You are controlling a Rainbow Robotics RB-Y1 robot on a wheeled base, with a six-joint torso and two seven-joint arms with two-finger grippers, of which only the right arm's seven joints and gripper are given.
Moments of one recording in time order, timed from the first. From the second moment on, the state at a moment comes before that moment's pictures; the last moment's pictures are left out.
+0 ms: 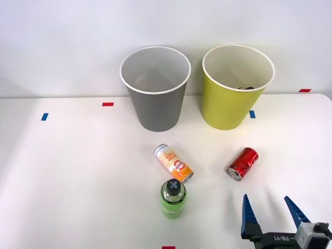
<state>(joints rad) 0.89 -0.15 0.23 -2.04 0.04 -0.36 1.36</state>
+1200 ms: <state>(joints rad) 0.93 -0.13 0.27 -1.87 0.00 -0.68 1.50</state>
